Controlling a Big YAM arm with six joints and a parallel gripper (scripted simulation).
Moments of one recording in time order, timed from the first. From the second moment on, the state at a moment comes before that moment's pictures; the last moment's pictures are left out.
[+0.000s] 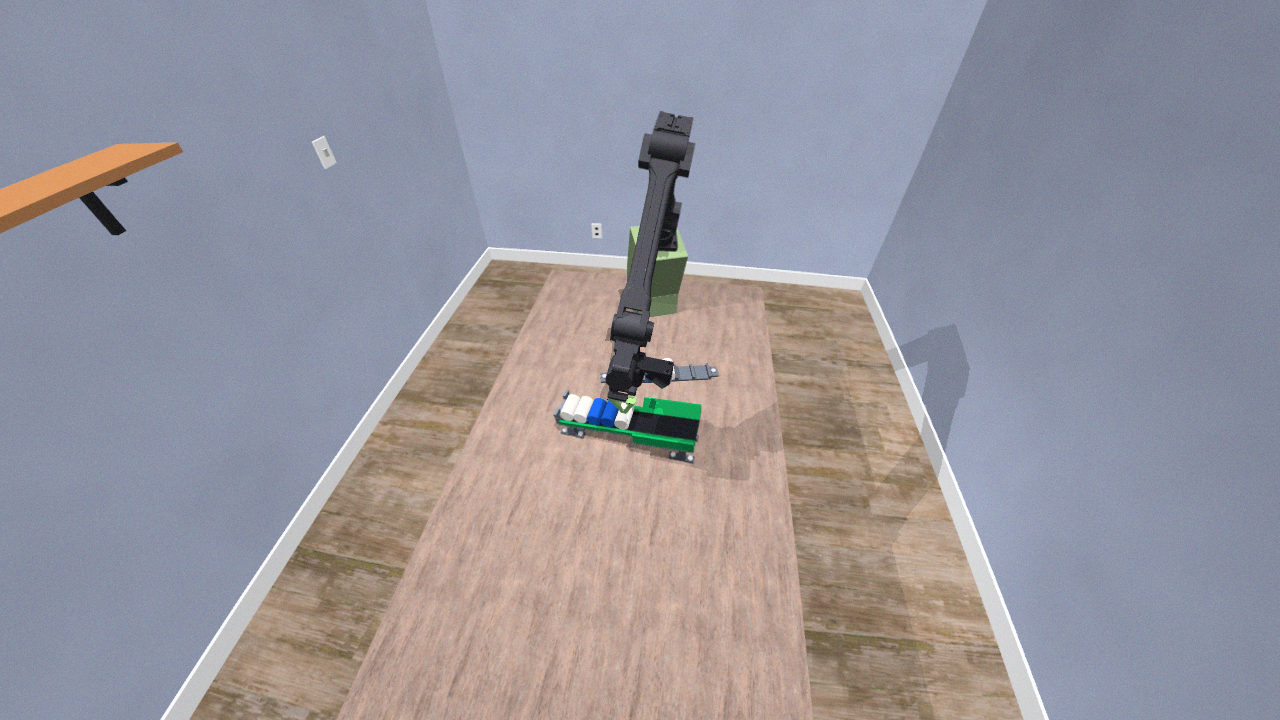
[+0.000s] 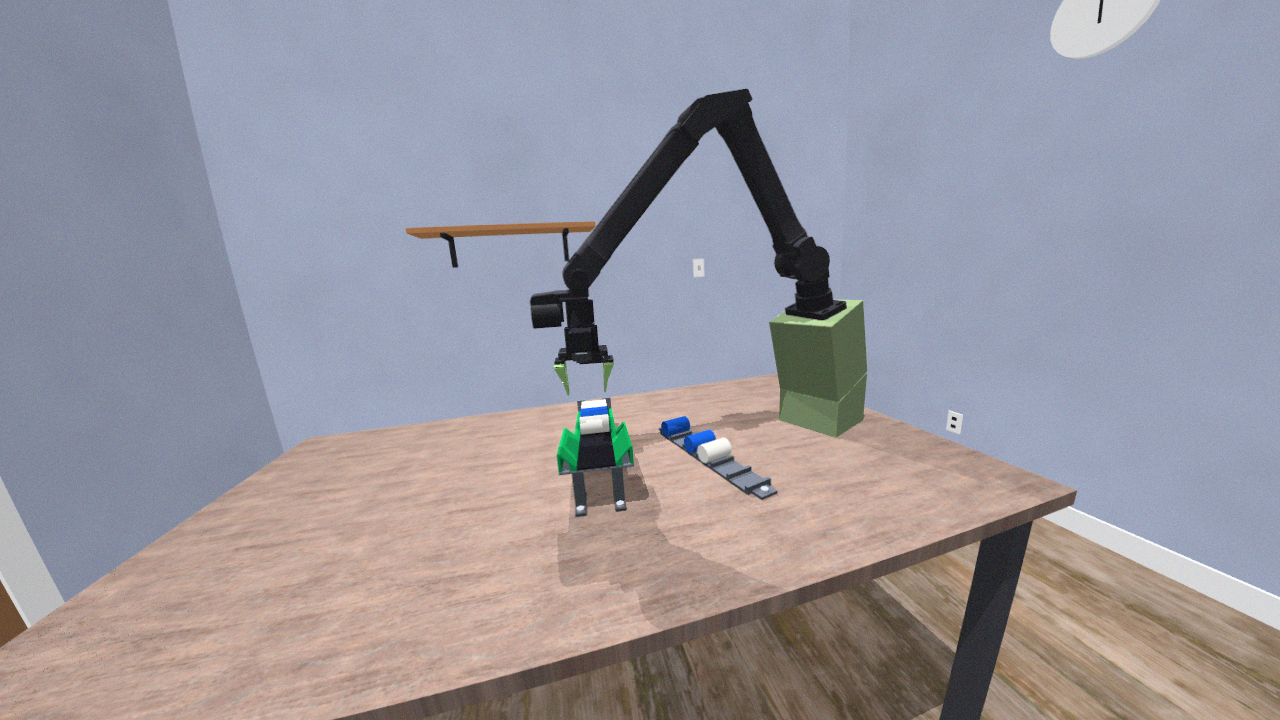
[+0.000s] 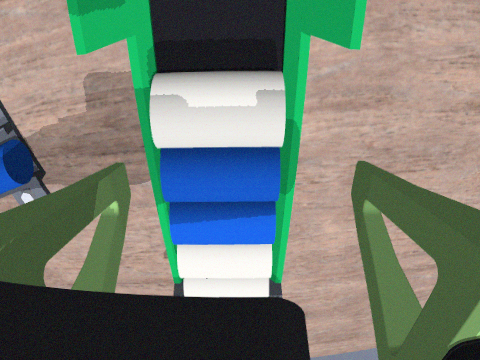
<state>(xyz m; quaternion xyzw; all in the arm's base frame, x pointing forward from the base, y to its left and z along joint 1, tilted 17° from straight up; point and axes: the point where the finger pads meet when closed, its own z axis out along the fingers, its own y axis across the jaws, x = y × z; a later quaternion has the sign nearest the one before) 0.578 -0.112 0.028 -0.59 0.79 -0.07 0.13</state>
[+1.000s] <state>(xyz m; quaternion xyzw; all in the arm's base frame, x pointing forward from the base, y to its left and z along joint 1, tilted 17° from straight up) 0.573 -0.113 0.035 -0.59 0.79 -0.06 0.13</state>
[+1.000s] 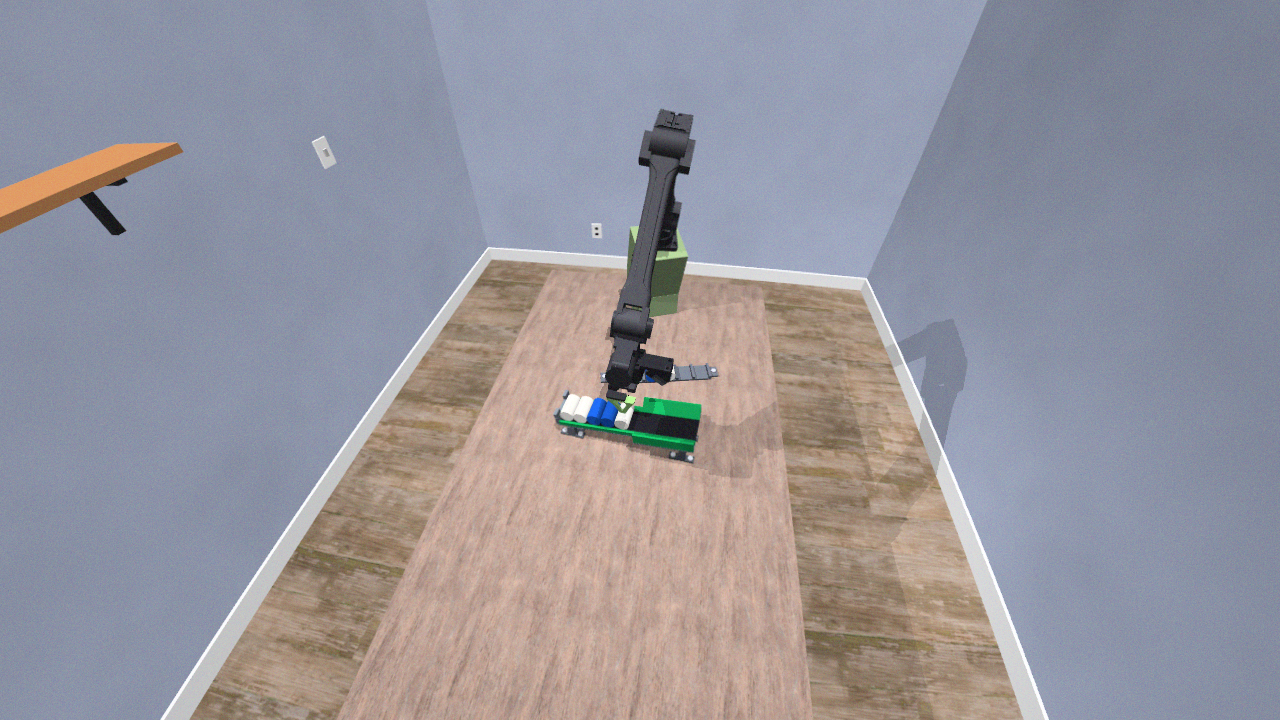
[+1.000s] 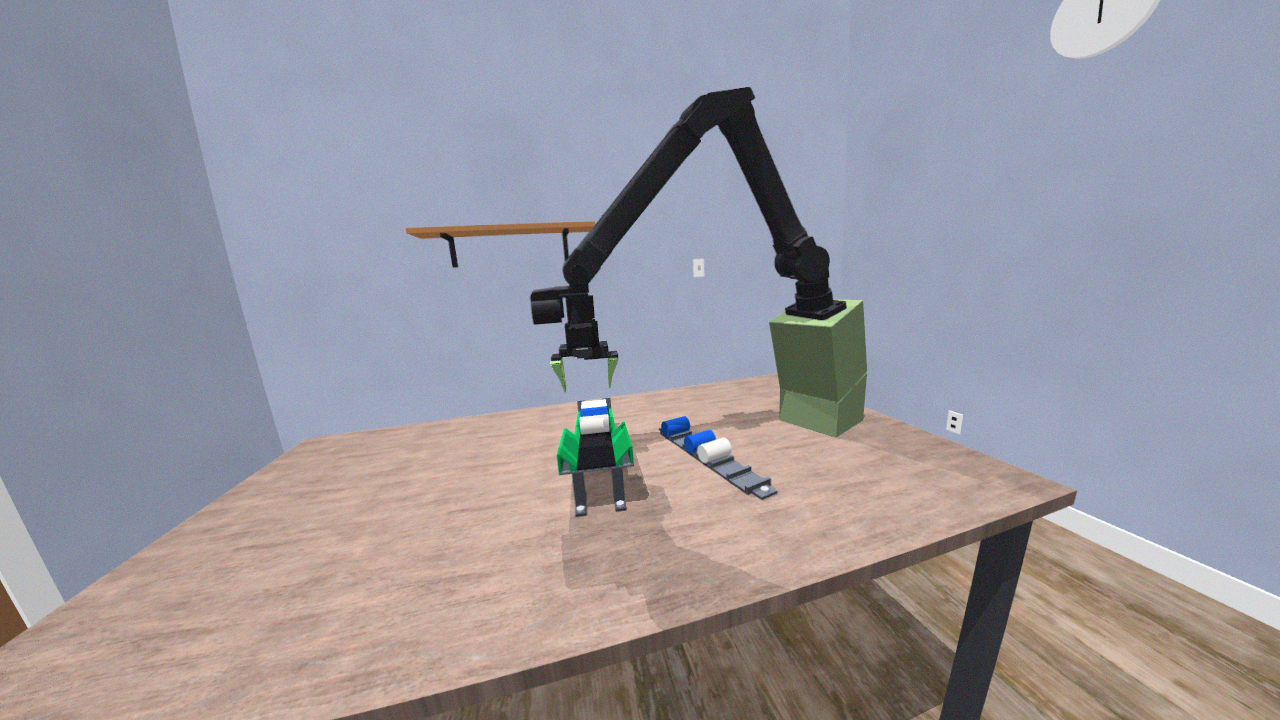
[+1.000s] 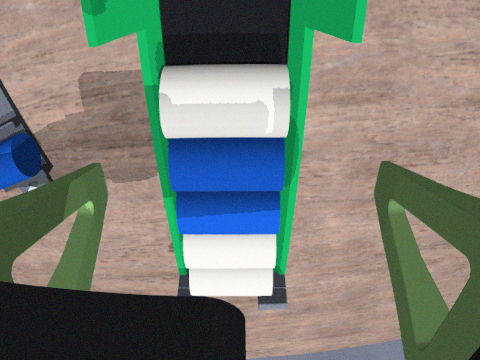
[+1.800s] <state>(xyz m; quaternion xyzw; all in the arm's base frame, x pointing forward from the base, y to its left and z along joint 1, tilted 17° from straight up) 0.571 -0.122 0.033 -0.38 0.91 -0.03 0.14</state>
